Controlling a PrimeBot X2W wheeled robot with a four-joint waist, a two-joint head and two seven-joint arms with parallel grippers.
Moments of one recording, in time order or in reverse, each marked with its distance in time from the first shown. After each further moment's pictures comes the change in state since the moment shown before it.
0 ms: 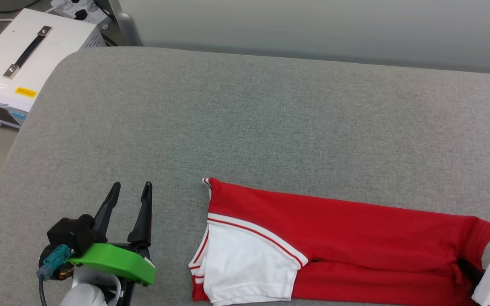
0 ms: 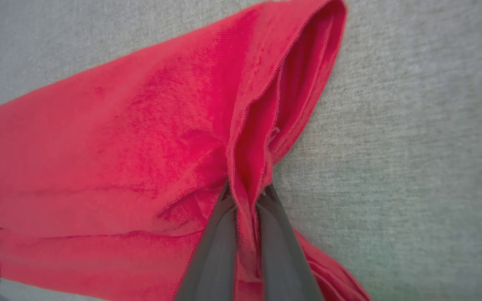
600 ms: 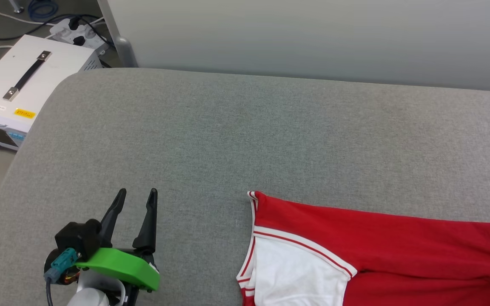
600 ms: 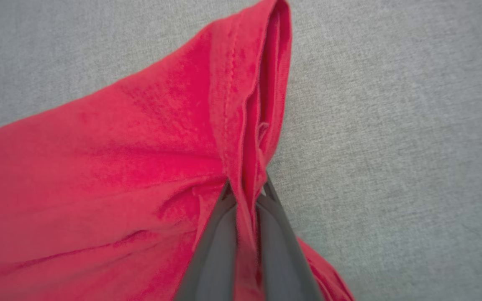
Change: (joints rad) left arm 0.007 -0.012 -0.008 0.026 0.016 -0.011 0.000; right arm -0.002 -0.091 -0.138 0.098 -0.131 0.008 -0.168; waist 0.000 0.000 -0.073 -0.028
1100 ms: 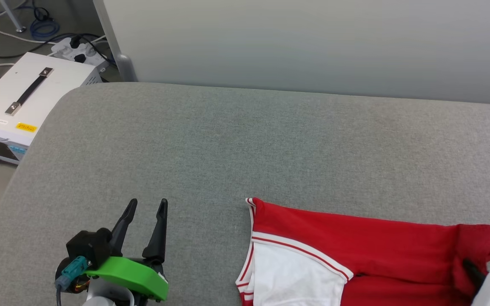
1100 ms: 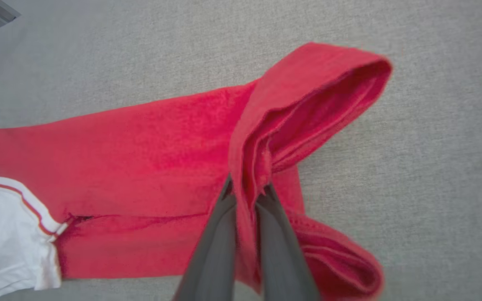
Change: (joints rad) left arm 0.029 -0.021 -0.019 0.005 0.001 -0.007 0.000; right arm 0.100 0.146 0.025 -0.324 -0.029 -0.001 0.145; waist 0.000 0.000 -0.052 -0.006
